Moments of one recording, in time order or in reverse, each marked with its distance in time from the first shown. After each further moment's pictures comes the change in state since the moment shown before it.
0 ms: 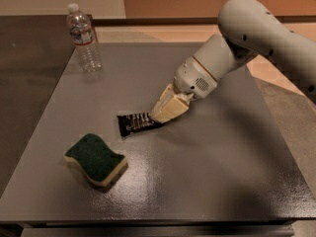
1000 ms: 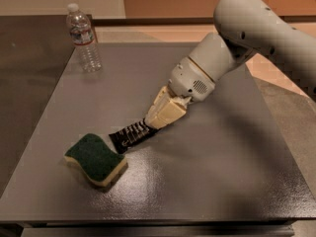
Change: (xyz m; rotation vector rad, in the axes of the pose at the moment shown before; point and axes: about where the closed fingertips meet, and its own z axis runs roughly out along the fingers) arm -0.016 0.032 0.006 -0.045 0.009 -0.066
